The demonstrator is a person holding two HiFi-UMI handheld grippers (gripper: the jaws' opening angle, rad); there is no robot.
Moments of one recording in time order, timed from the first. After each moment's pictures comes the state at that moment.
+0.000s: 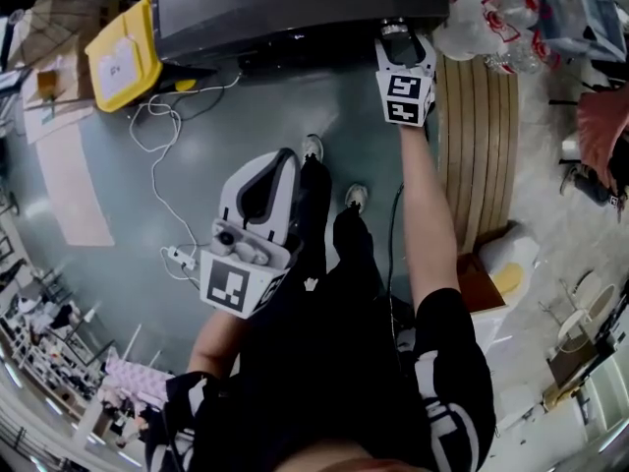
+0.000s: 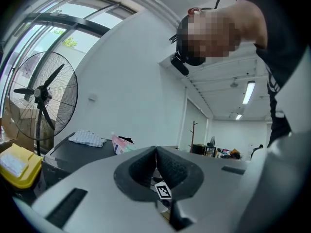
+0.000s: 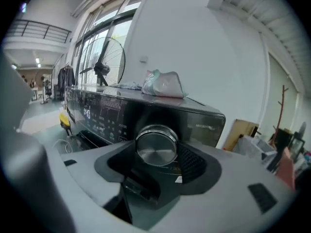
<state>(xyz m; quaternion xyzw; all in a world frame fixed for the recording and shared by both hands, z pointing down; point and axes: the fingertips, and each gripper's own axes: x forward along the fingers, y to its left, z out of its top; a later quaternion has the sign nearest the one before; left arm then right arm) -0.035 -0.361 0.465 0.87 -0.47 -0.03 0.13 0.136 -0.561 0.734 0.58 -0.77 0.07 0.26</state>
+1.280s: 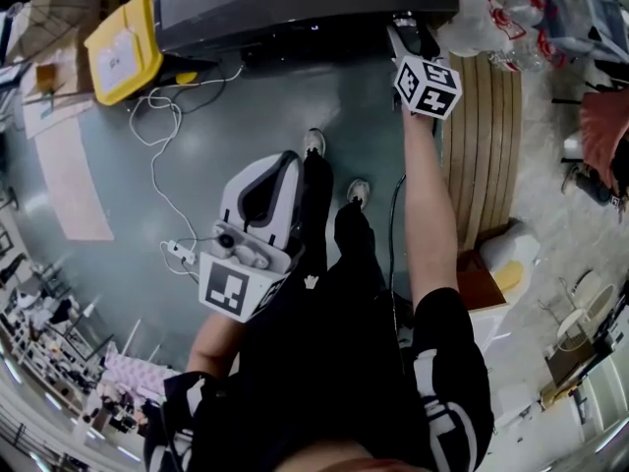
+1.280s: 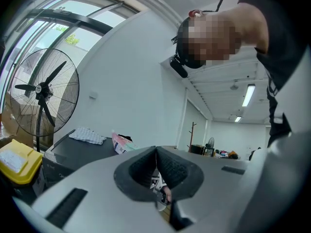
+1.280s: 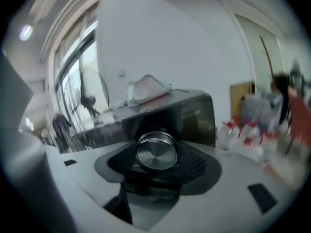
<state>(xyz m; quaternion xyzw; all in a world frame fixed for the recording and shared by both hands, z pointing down) -0.038 -0.353 0.470 0.87 -0.47 -0.04 0.14 0.149 -0.567 0.729 0.59 -0.77 0.24 0.11</state>
